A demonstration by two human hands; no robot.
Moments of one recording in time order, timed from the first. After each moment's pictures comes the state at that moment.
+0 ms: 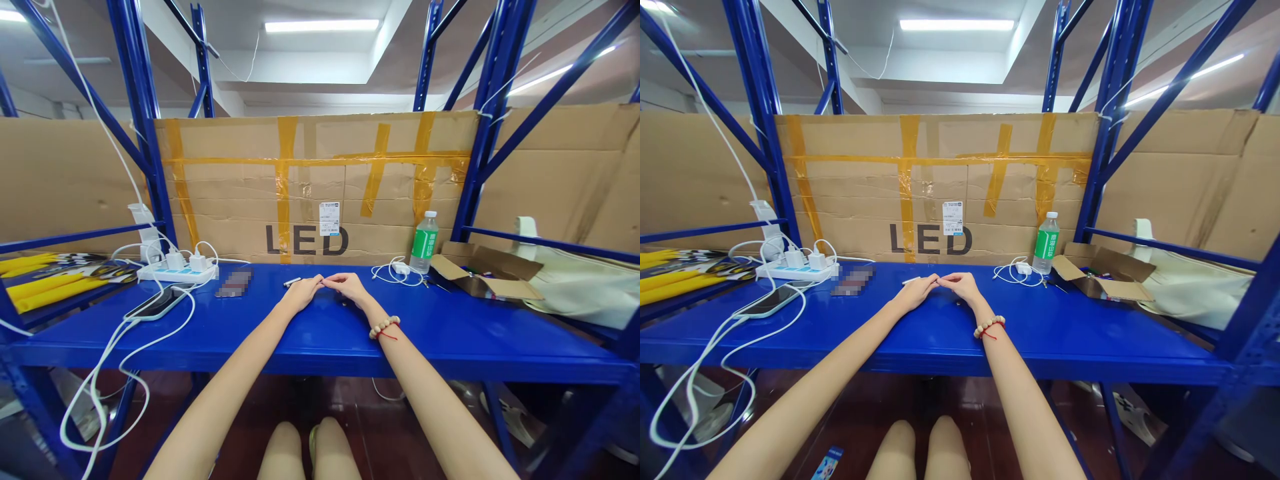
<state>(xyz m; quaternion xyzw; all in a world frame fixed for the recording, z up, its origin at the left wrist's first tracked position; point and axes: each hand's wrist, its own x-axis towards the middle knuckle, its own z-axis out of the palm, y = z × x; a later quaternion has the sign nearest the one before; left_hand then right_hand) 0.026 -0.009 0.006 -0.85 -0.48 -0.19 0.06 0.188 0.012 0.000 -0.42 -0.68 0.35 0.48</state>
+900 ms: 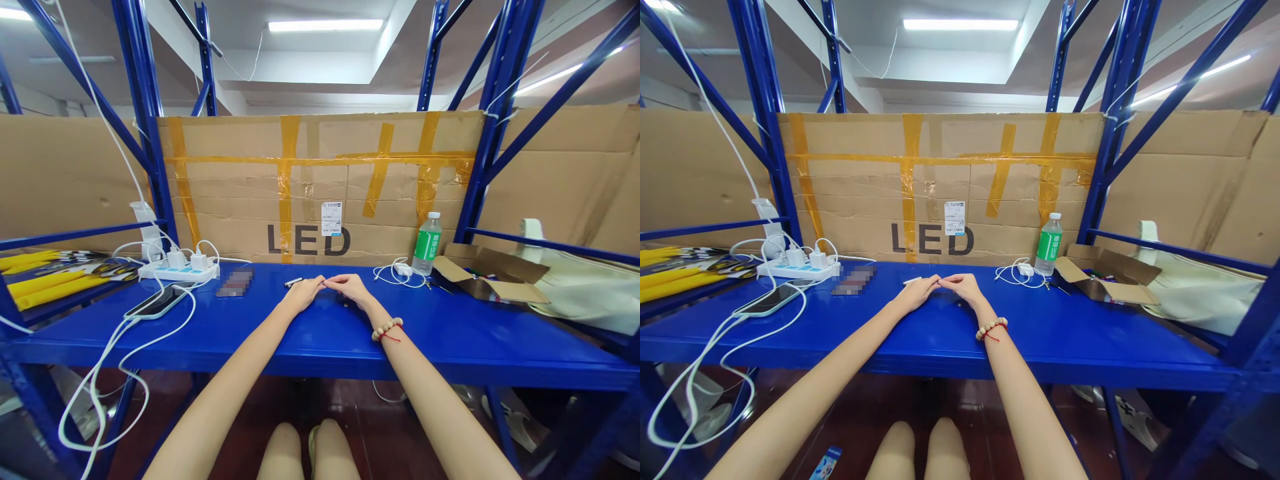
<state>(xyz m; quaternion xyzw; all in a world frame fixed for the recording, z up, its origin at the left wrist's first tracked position) 0.025 -0.004 0.002 -0.86 -0.47 -0.20 0.06 0.188 0.011 0.002 -0.43 -0.67 0.37 0.47</state>
